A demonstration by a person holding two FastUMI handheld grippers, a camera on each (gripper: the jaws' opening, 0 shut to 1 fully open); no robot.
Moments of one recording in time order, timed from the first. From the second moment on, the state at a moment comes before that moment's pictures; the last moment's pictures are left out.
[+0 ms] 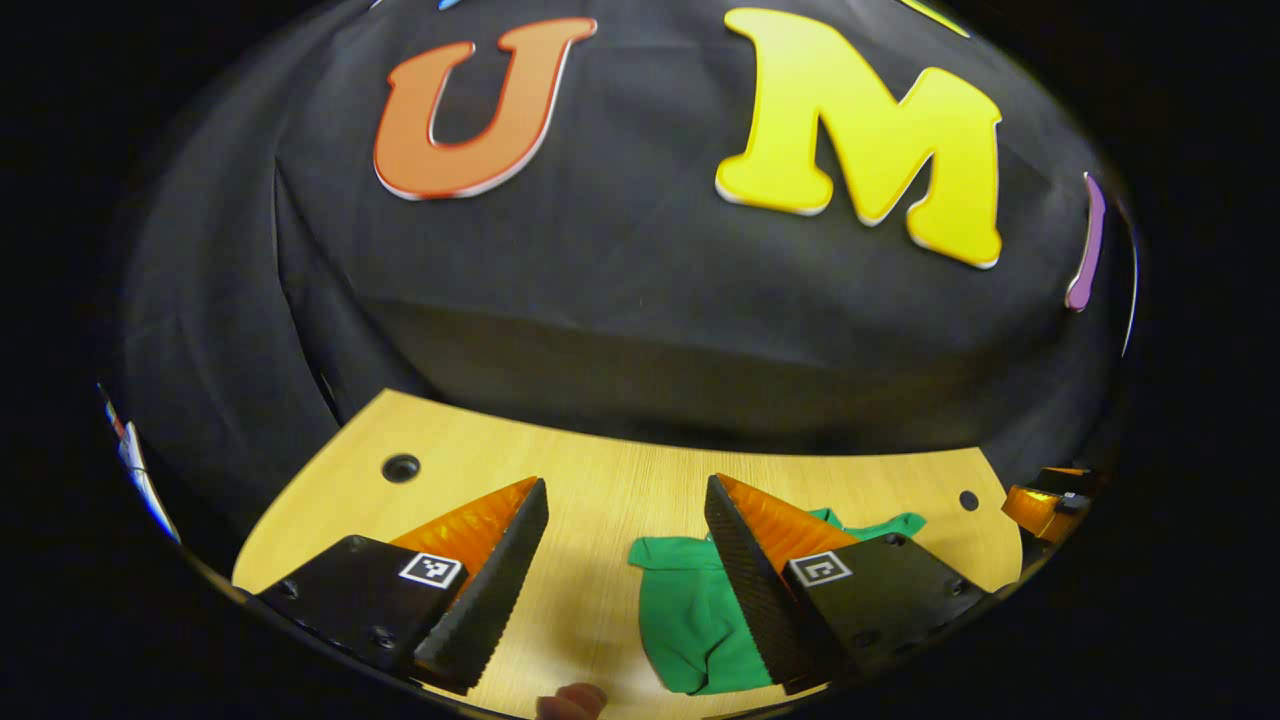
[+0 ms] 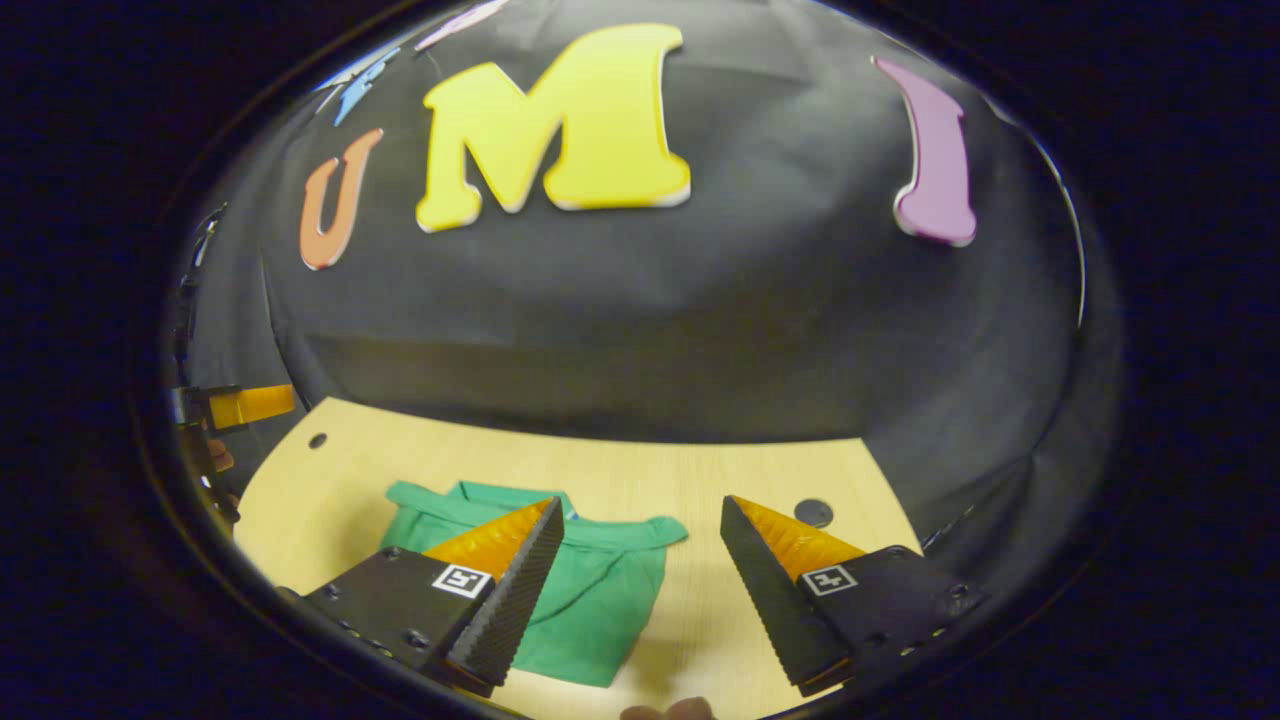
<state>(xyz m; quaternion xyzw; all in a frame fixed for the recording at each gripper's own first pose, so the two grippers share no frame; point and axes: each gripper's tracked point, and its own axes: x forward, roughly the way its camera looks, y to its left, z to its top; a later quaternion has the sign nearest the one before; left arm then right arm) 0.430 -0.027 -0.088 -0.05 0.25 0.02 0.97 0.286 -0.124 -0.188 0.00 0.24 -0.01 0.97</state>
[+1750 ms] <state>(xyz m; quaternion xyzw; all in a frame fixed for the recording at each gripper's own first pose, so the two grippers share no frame) 0.025 -0.033 0.002 -0.03 0.06 -0.02 1.00 0.028 -0.048 0.005 0.00 0.05 -0.02 1.00</state>
